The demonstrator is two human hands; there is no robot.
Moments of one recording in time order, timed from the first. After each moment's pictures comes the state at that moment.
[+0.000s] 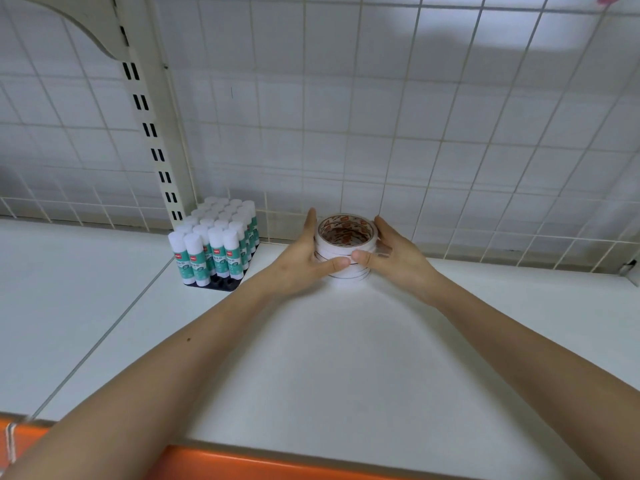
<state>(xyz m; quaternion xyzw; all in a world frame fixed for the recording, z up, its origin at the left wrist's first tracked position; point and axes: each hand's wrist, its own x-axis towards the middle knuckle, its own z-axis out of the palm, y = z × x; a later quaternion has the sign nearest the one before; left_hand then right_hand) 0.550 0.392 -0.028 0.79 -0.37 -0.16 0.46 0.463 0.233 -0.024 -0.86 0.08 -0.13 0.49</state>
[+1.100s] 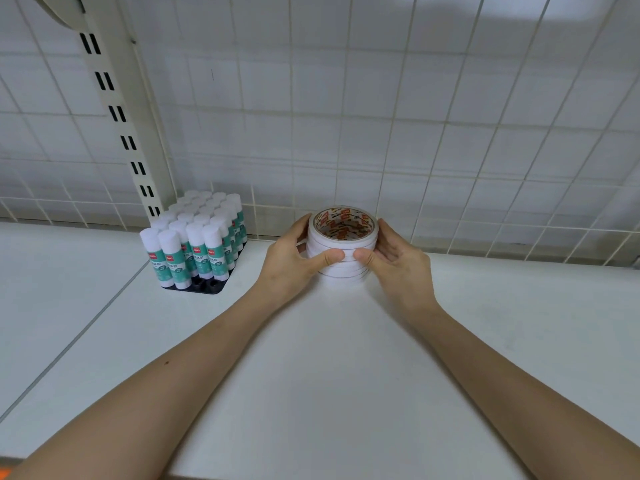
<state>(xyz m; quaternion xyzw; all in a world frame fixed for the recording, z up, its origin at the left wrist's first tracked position) 0.566 0.381 -0.060 0.74 -0.34 -0.05 0.58 0.463 0.248 -0.056 -0.73 0.07 -0.29 0.62</state>
